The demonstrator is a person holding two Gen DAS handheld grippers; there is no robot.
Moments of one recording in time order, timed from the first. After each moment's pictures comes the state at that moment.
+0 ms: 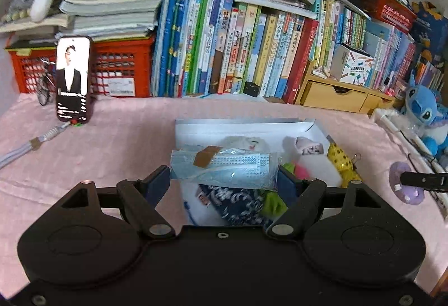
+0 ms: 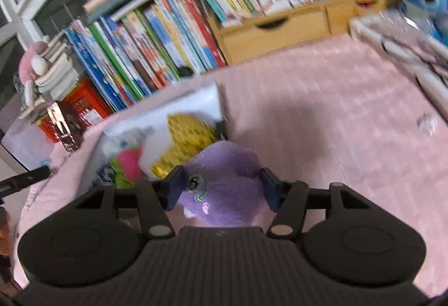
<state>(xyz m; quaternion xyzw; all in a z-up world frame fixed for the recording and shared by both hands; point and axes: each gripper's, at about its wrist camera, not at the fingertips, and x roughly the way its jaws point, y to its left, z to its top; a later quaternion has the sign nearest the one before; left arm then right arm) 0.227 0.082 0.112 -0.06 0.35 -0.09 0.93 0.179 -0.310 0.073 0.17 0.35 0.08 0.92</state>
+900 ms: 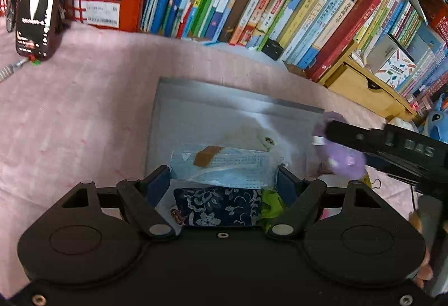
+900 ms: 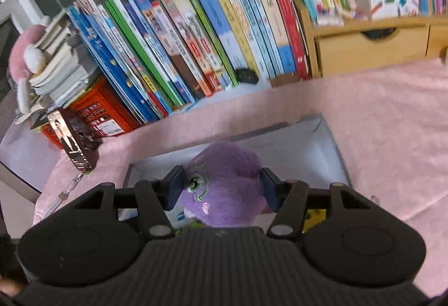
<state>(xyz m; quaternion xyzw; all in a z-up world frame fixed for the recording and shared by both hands) 0.340 0.075 0.053 -0.16 0.48 -0.08 0.86 0.332 -0.183 0.064 0.16 0.41 0.11 0.89</state>
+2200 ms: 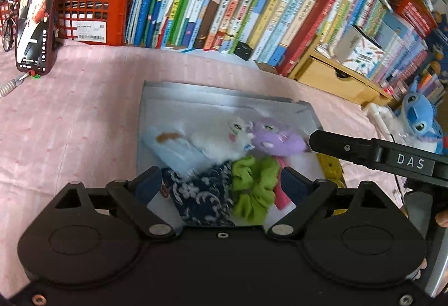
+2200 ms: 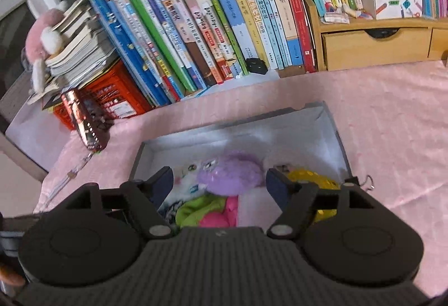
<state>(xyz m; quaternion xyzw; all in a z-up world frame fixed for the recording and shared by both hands) 0.294 0.068 0.096 -0.14 0.46 -0.12 0.87 0.291 -0.190 0.084 0.13 0.41 0.14 0.89</state>
